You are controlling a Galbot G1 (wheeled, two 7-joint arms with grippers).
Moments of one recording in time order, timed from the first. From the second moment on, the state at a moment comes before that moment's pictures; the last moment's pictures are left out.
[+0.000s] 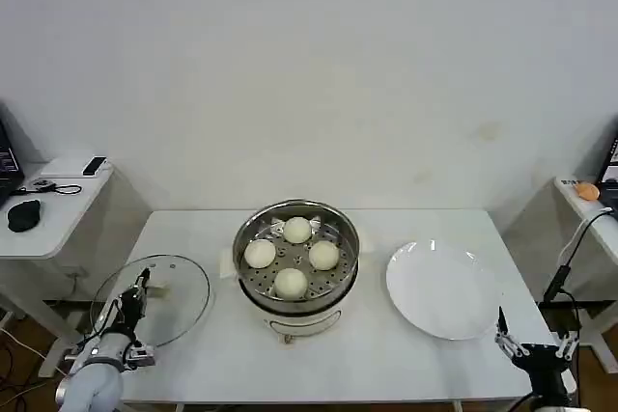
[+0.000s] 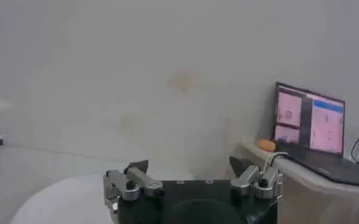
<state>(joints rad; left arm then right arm) 1.24 -1.00 -0.50 -1.41 1.11 0.04 -0.23 -1.70 1.53 0.98 2.03 0.06 0.14 -0.13</state>
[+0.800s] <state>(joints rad) 1.34 -0.96 -0.59 -1.88 1.04 0.28 -0.05 -1.69 1.50 0.94 1.99 0.04 0.14 -0.16</state>
